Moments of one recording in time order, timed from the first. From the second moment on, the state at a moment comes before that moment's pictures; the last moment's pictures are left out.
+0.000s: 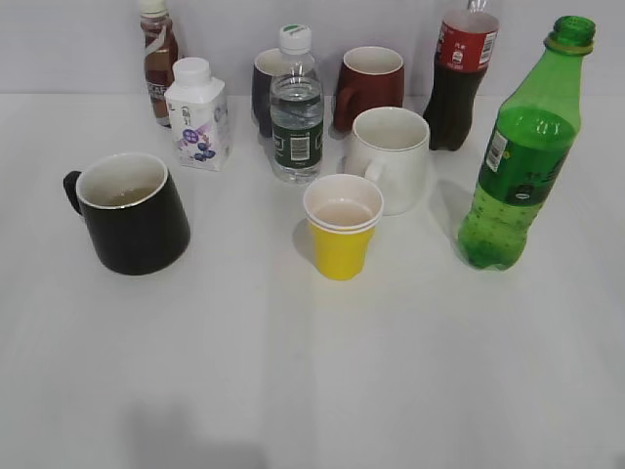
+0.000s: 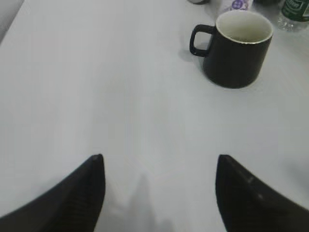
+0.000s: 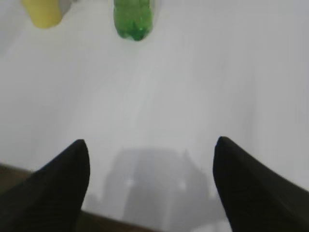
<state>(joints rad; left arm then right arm) -0.12 0.03 -0.53 0.06 1.10 -0.08 0.31 -0.01 -0.53 -0.01 1.15 0.00</state>
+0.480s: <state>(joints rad) -0.12 0.03 -0.52 0.06 1.07 -0.08 0.31 -0.01 -0.50 -0.02 1.05 0.00</state>
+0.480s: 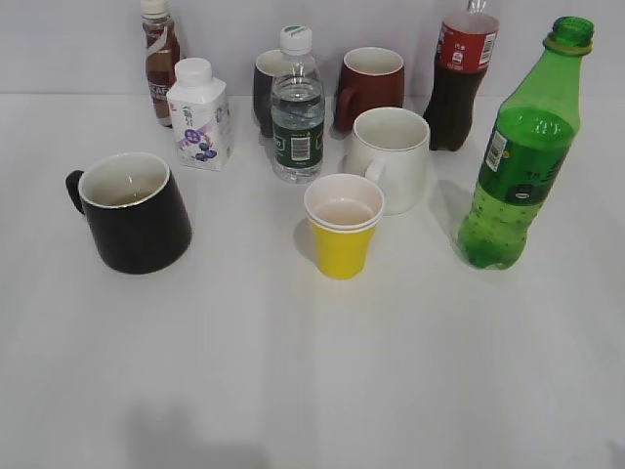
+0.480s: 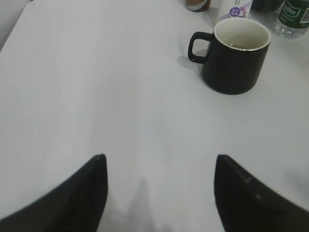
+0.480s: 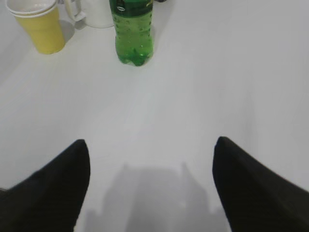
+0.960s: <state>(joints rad) -0.12 0.03 -0.52 0.06 1.07 -0.08 0.31 -0.01 -0.50 -0.02 1.04 0.00</state>
